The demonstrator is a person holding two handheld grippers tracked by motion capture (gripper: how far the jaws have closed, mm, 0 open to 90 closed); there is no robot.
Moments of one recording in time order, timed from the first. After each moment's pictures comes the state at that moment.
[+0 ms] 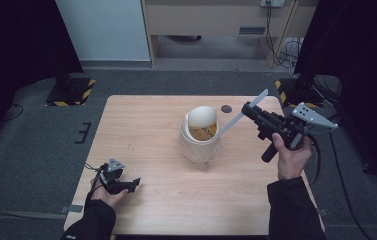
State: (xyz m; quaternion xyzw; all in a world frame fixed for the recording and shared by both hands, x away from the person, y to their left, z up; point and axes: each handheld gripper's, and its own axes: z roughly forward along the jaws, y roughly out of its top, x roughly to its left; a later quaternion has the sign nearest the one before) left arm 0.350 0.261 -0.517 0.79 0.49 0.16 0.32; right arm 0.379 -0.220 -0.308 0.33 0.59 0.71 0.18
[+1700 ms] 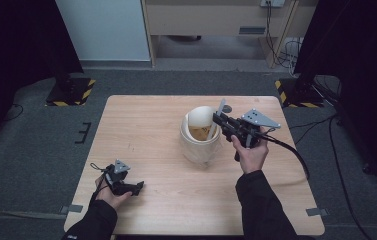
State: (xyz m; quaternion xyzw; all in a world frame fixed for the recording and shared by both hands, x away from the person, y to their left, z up) left arm 0.353 0.253 -0.528 0.81 0.47 0.17 0.30; right arm 0.424 -0.151 -0.382 0.35 0.66 0.63 0.22
